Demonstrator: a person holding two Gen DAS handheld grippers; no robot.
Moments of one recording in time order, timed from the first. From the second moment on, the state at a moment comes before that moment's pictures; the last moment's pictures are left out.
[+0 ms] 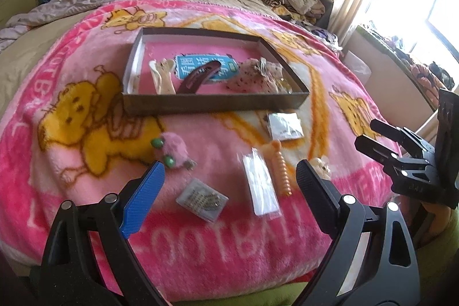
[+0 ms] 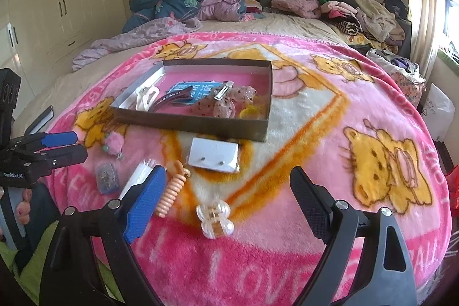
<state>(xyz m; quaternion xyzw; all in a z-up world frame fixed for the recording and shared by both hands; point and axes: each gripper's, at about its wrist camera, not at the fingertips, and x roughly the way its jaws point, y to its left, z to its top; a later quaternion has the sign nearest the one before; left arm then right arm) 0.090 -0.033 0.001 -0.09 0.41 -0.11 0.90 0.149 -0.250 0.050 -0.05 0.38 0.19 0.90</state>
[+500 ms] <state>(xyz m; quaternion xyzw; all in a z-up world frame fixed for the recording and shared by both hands) 0.076 -0.069 -0.024 -0.09 0.46 -0.17 0.87 0.136 -0.272 0.028 -0.05 0.39 0.19 0.90</state>
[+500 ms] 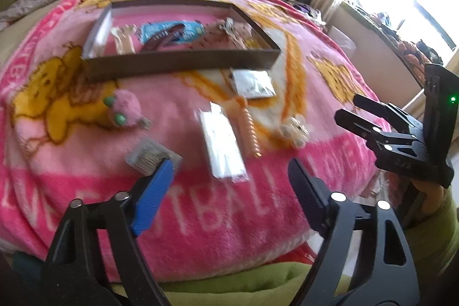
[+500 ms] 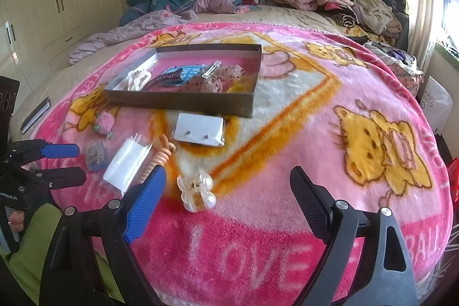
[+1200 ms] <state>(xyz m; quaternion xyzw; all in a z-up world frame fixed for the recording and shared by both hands) 0.098 -0.088 -0.063 -0.09 0.51 -0.14 0.84 0.143 -0.258 -0.020 -0.07 0.43 0.25 0.87</state>
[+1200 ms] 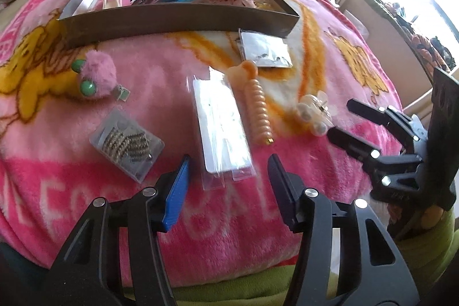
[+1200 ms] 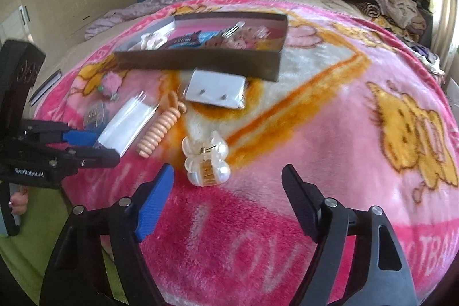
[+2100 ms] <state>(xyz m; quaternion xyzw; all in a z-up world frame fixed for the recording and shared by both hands) 0.117 -0.097 -0.049 -0.07 0.48 -0.15 0.86 0.166 -0.259 -0.023 -0.05 0.42 0.25 0.87</state>
